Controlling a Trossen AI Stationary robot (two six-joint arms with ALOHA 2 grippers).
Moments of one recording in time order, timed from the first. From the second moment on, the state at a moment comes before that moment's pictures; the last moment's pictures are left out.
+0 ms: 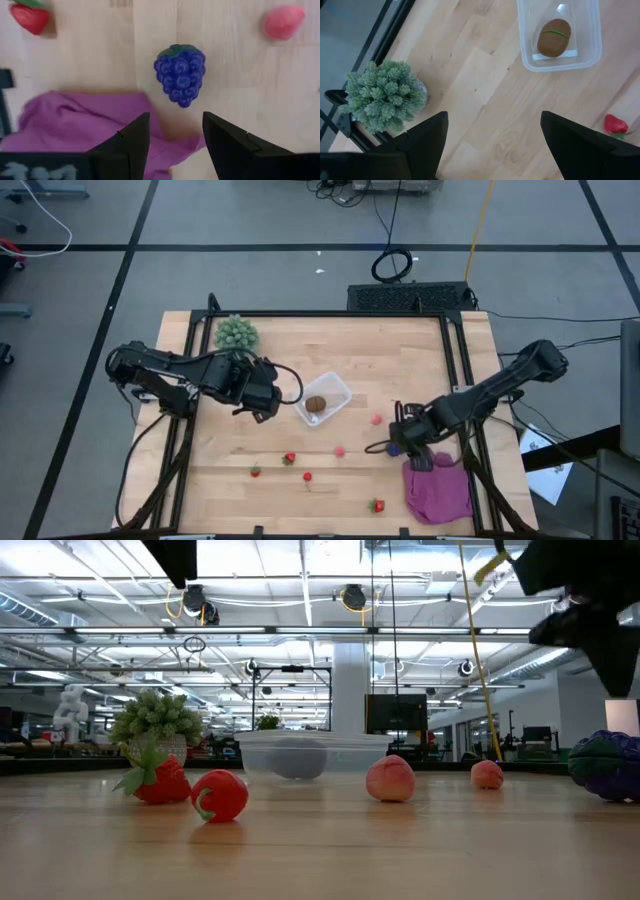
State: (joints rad) left arm -0.24 1.57 1.67 -1.57 -0.44 -0.77; right arm 0.46 1.37 0.93 -0.95 -0.08 0.48
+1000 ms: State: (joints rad) left arm -0.25 1.57 1.67 -1.57 -0.42 -0.81; right arm 0.28 1.37 0.85 -0.79 -0.25 0.48
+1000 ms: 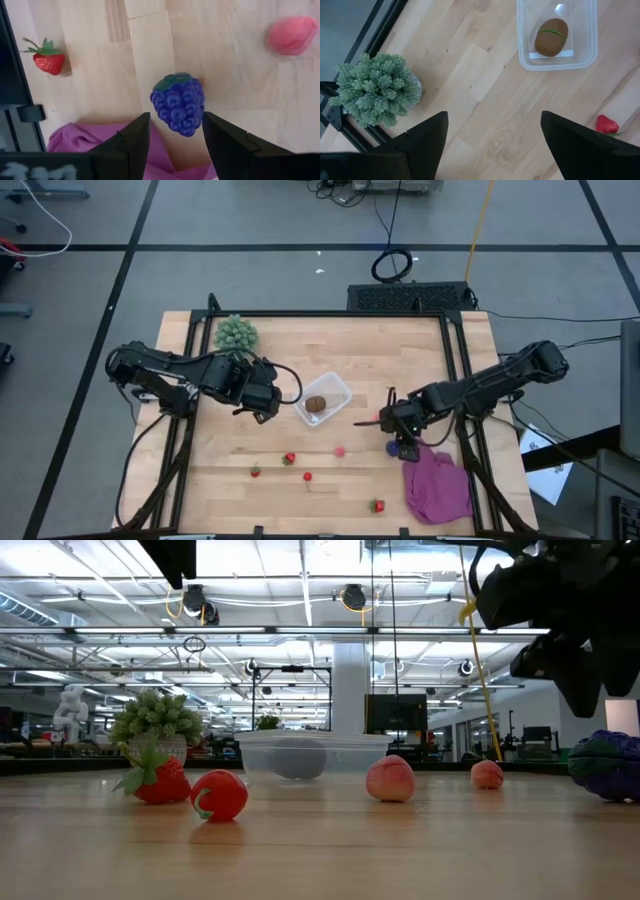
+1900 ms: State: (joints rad) left arm -0.25 1.57 1.67 -1.57 -0.42 -0.81; right arm 0.23 1.37 0.85 -0.79 -0.32 0.51
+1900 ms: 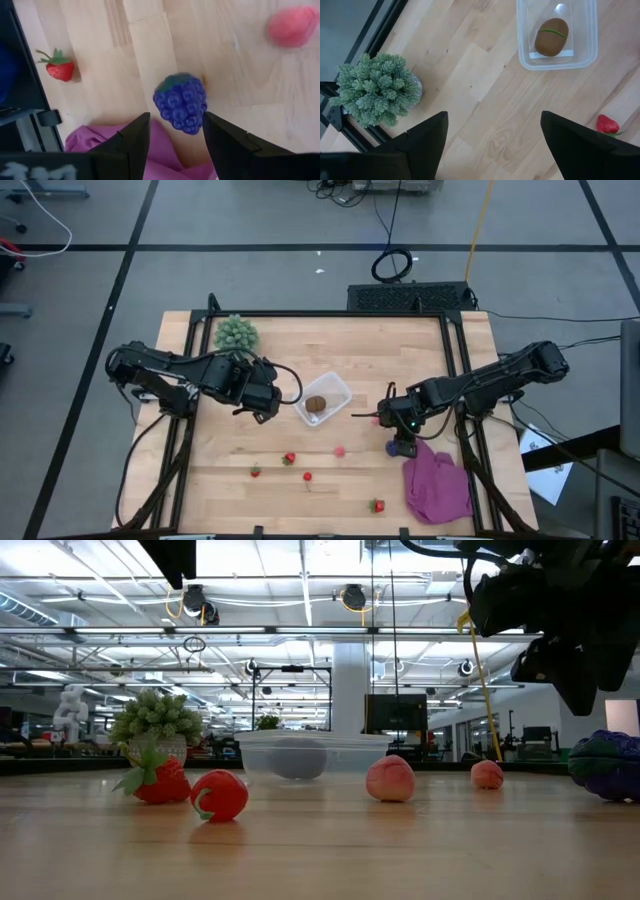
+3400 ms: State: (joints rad) left arm -0.25 1.57 1.67 -1.57 -0.42 -0.81; right arm 0.26 1.37 0.80 -0.71 -0.31 0.56
